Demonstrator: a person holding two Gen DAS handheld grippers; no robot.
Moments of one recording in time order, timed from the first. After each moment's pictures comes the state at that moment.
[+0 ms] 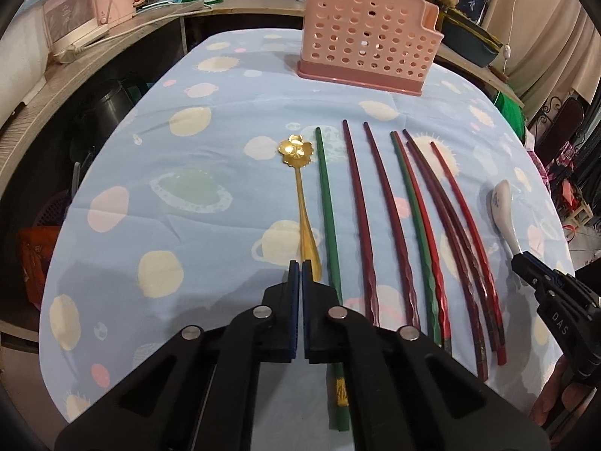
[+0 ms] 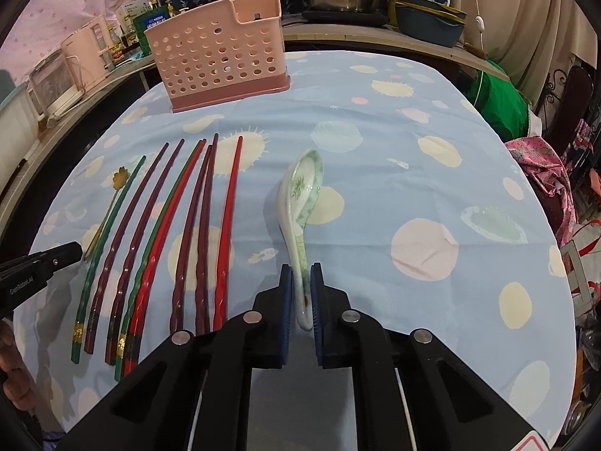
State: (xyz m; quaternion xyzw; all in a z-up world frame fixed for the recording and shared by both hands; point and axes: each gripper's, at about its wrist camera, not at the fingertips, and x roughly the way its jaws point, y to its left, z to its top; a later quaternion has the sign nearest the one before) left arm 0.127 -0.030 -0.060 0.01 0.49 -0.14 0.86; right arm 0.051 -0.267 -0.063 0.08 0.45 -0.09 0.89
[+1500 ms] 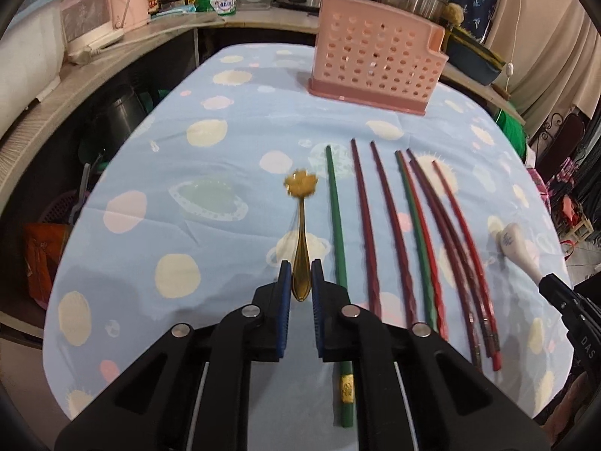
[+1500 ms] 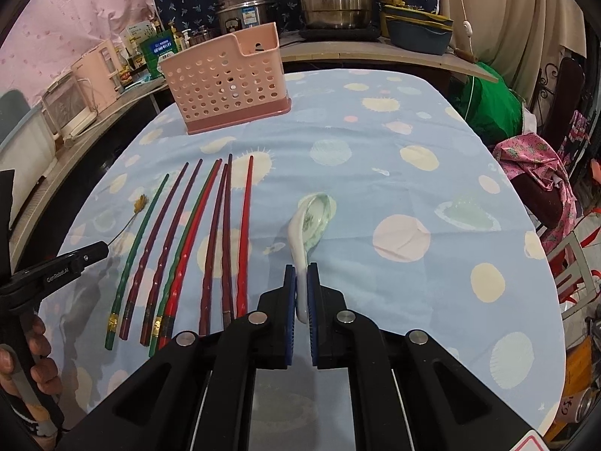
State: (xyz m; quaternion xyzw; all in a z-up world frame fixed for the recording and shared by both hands) left arm 0.122 -0.018 -0.046 -0.01 0.47 -0.13 0.87; right arm 0.017 -0.267 -0.033 0.10 0.42 -0.08 0.90
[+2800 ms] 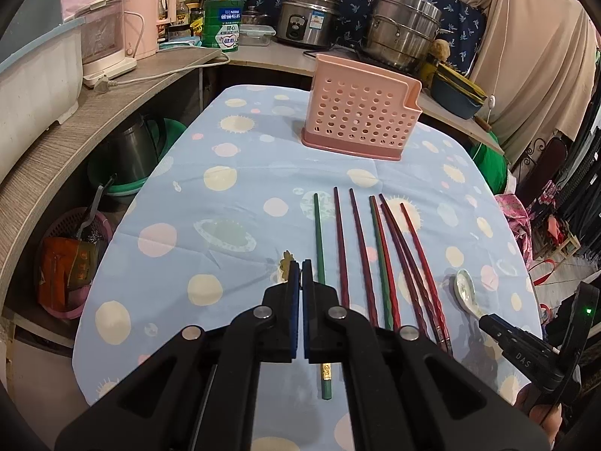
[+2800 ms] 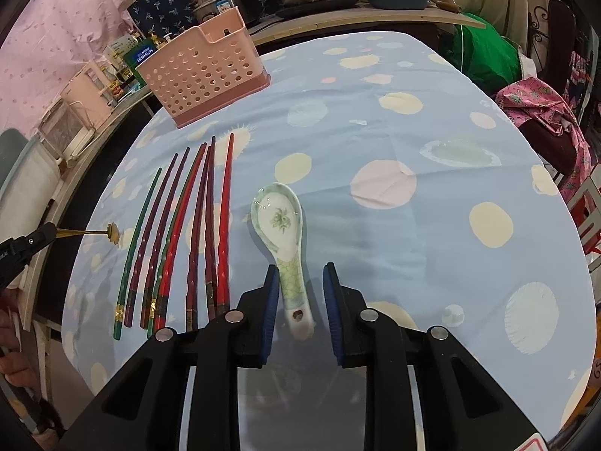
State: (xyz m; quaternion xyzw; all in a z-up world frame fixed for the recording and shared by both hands) left arm 0.100 0.001 0.015 -0.04 0.43 -0.15 0.89; right arm 0.001 -0.298 -0.059 0.19 0.45 -0.07 0.87
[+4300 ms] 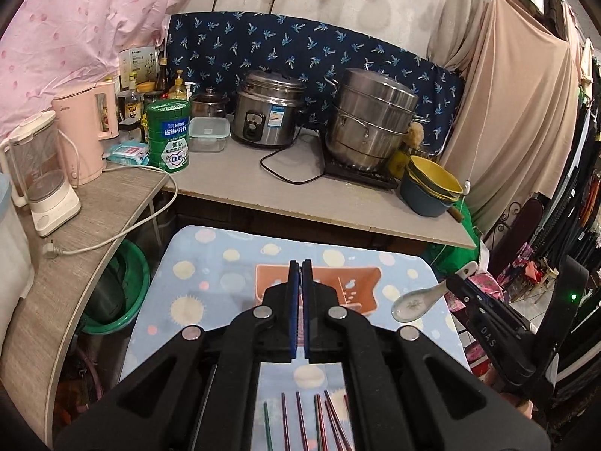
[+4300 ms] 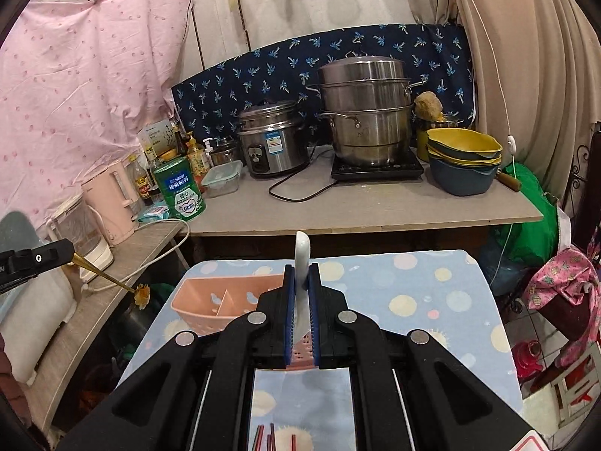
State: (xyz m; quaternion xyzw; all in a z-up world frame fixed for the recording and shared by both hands) left arm 0.290 -0.060 0.189 -0.06 0.33 -0.20 0.92; right arm 0.232 -0.315 0.137 0.11 0.27 -0.05 0.96
